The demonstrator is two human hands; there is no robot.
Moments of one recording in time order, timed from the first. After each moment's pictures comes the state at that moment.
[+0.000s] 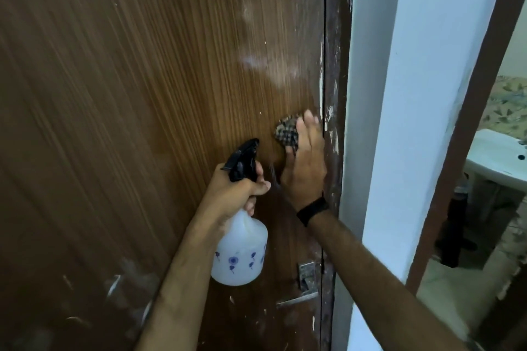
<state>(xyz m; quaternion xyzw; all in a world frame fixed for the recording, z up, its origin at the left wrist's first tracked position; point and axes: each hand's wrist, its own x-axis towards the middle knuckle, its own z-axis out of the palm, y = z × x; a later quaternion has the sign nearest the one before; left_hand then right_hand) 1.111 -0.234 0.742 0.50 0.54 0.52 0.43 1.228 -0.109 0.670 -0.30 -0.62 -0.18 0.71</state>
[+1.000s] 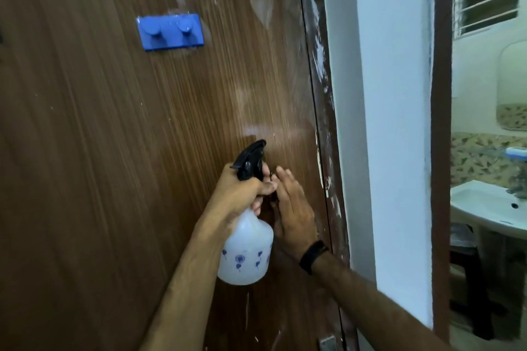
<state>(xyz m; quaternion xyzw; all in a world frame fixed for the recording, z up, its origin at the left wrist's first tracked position) 1.109 -0.245 0.856 0.60 0.48 0.53 0.37 1.202 -0.121 0.713 -0.27 -0.69 -0.20 0.64</state>
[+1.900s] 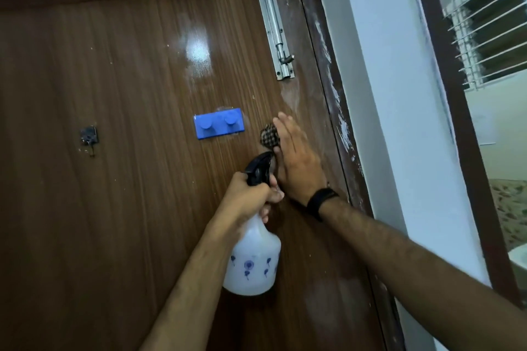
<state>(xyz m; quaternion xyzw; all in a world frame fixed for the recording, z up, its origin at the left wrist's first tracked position) 1.084 -0.251 0.958 0.62 0.48 0.55 0.28 1.191 -0.115 0.952 -0.24 -0.67 -0.27 0.65</state>
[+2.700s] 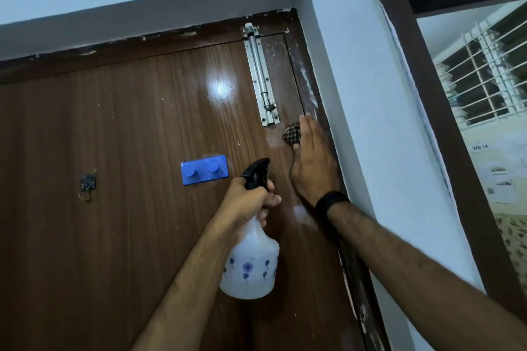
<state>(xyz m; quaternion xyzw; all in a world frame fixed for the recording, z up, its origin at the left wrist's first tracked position) 1.140 -0.229 1.015 0.61 0.49 0.58 0.23 1.257 -0.082 1.025 -0.28 -0.61 -0.22 0.70</state>
